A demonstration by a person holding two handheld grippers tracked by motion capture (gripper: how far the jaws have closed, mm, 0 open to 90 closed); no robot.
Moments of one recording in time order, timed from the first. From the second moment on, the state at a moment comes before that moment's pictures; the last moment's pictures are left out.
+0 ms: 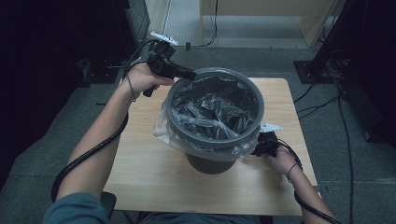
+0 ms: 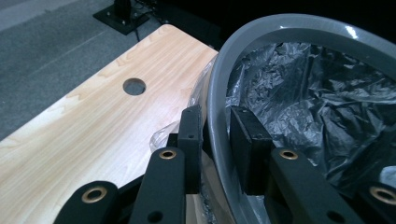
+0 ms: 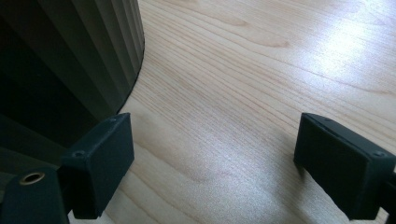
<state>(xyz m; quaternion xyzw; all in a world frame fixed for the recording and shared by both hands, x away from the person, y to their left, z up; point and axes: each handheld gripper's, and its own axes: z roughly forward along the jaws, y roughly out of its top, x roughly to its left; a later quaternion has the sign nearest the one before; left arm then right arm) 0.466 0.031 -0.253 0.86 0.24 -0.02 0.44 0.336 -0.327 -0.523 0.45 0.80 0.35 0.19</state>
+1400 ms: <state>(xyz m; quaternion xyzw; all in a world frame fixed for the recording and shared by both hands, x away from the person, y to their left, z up) 0.449 0.077 -0.242 0.85 0.26 -0.01 0.46 0.336 -0.326 -0.524 0.46 0.80 0.36 0.19</state>
